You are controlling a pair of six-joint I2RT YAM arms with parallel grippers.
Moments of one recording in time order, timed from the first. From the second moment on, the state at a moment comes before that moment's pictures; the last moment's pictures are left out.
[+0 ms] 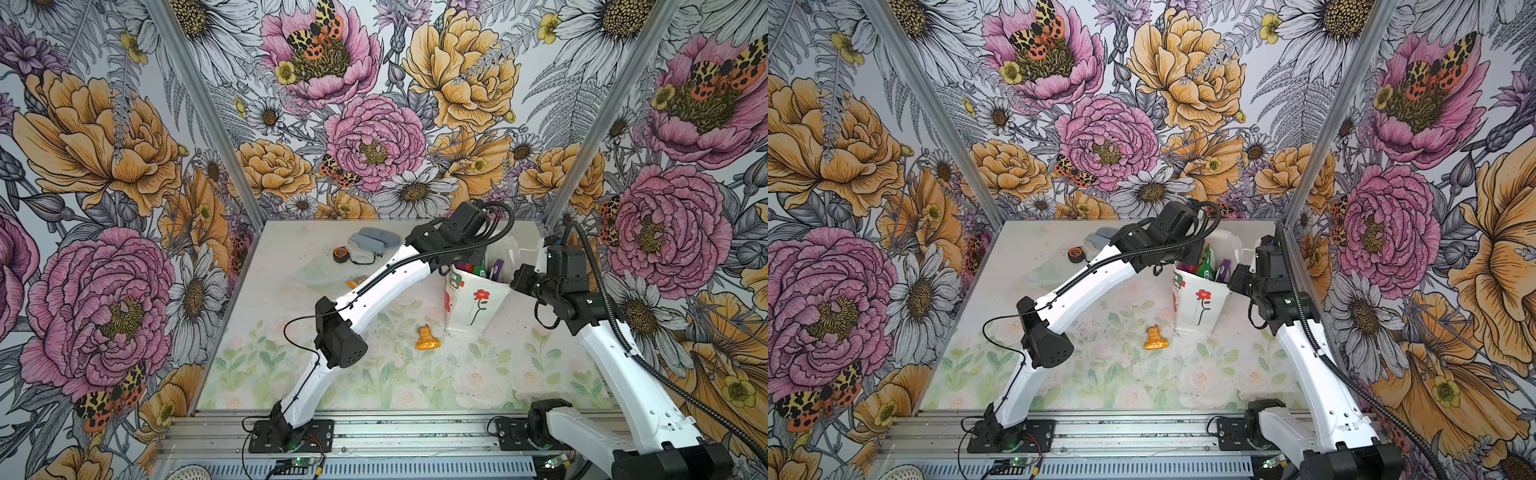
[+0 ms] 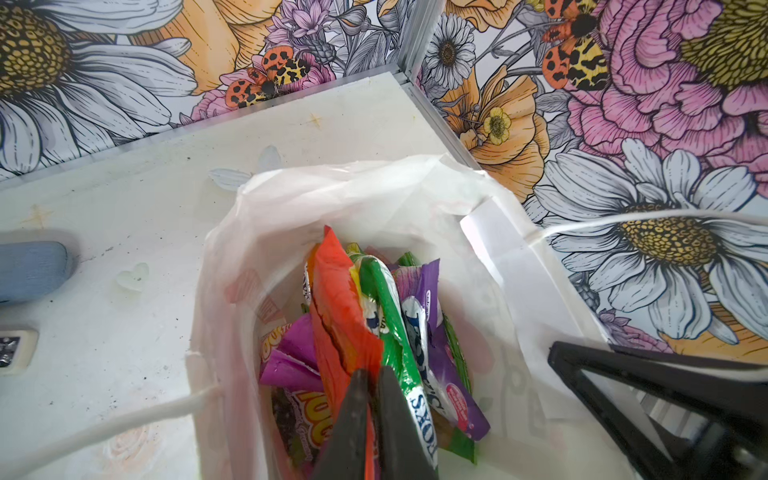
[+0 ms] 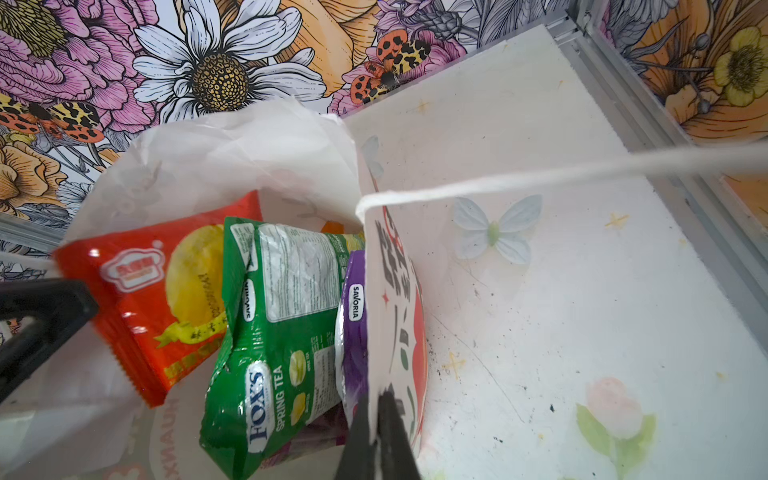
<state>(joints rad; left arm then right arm) -0.93 2.25 2.55 -0.96 -0.12 -0.39 0.09 1.03 1.04 -0.69 -0.05 0.43</state>
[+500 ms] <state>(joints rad) -0.90 2.19 2.51 -0.99 -0.25 -0.40 0.09 1.04 1.04 -0.69 -0.05 0.43</state>
